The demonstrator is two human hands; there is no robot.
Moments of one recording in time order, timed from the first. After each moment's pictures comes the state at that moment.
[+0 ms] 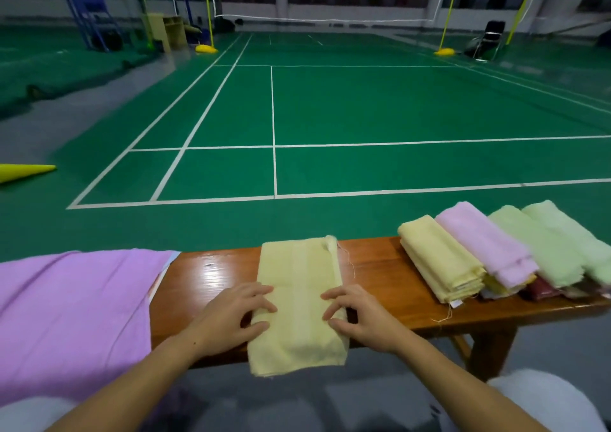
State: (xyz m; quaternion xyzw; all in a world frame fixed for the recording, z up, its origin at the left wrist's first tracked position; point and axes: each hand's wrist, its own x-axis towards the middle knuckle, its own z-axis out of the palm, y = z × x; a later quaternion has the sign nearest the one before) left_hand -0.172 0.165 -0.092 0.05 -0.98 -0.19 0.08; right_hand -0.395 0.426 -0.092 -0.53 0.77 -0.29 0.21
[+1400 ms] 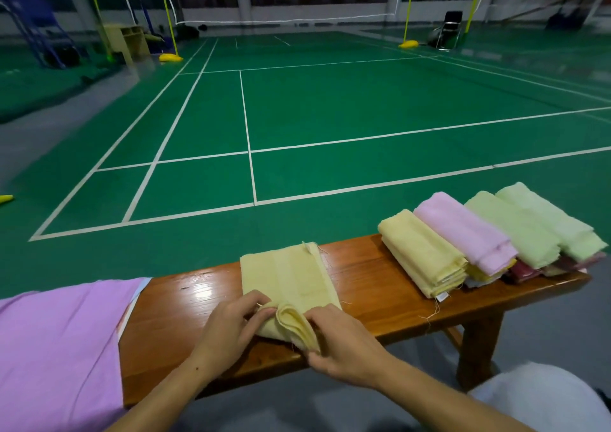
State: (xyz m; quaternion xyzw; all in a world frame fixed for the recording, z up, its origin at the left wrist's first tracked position) left_hand -0.210 0.205 -0.071 0.09 -0.91 -0.34 0.21; right_hand -0.346 0.425 -0.061 -0.54 0.80 -0.23 0.12
